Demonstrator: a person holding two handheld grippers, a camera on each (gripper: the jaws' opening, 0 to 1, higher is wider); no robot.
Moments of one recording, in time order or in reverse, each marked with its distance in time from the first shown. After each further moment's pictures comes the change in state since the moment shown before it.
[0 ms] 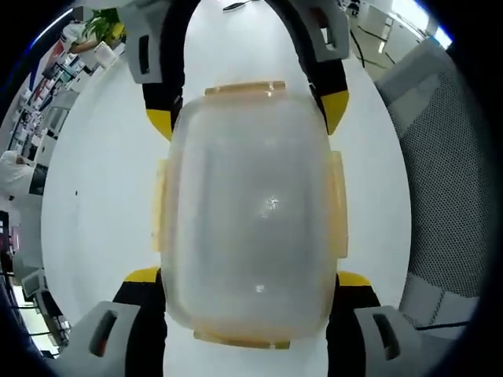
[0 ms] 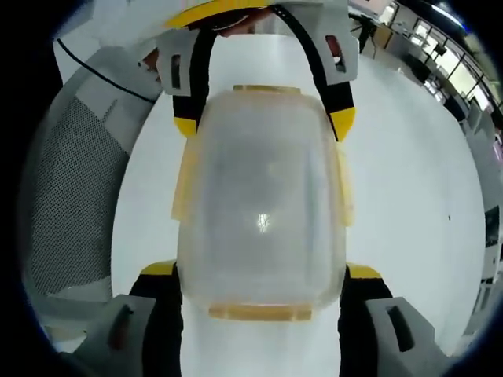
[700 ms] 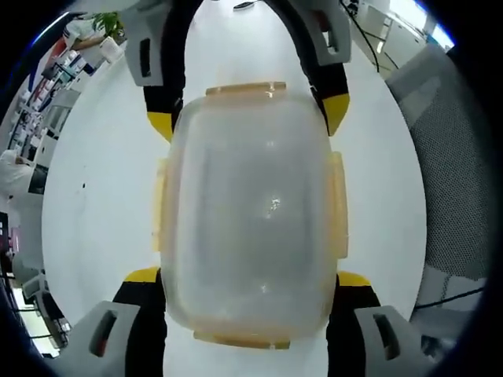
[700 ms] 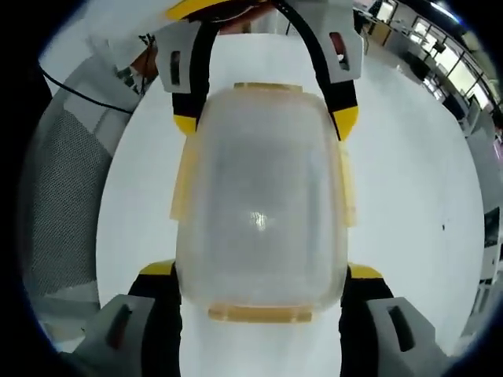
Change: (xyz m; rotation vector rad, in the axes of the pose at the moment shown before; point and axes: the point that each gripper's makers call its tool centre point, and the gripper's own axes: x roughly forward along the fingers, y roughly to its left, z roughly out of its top) left arm 0.004 0.045 -0.017 0.009 -0.001 -0.005; right arm 0.006 -0.044 0.014 0.008 0.004 -0.006
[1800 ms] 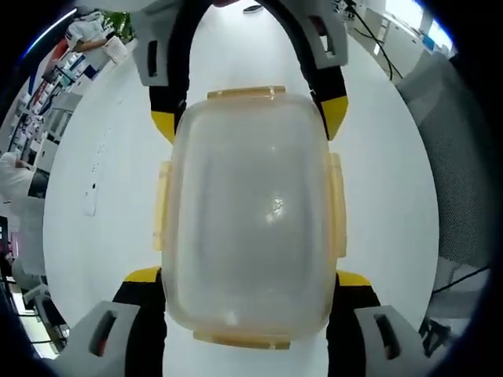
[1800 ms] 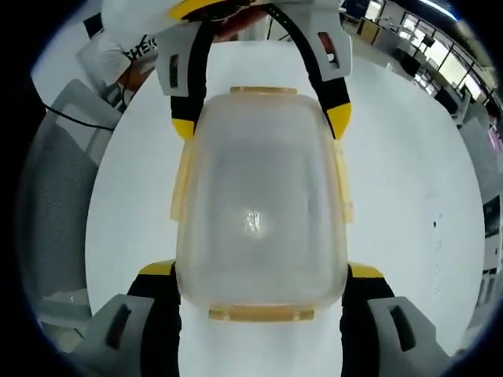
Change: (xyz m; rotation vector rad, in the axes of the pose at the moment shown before) left arm 0.004 0.043 -0.001 0.027 -0.049 0.001; right arm -0.001 -0.039 0.001 0.063 -0.041 -0.012
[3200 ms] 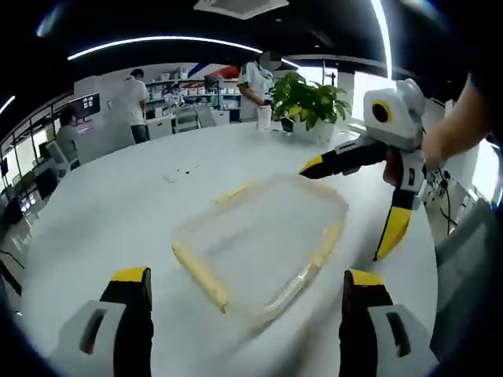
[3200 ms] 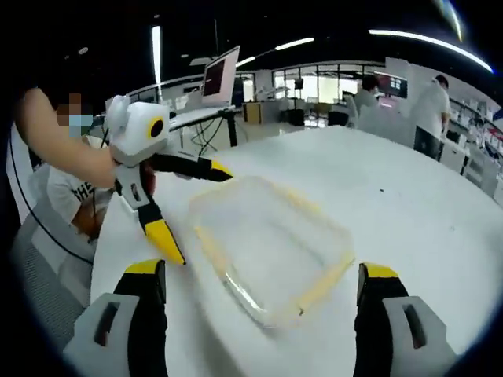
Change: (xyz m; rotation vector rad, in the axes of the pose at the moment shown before) left arm -0.032 -0.014 -0.009 -0.797 -0.728 0.336; right arm -0.033 0.021 0.026 0.553 -0.701 -0.342
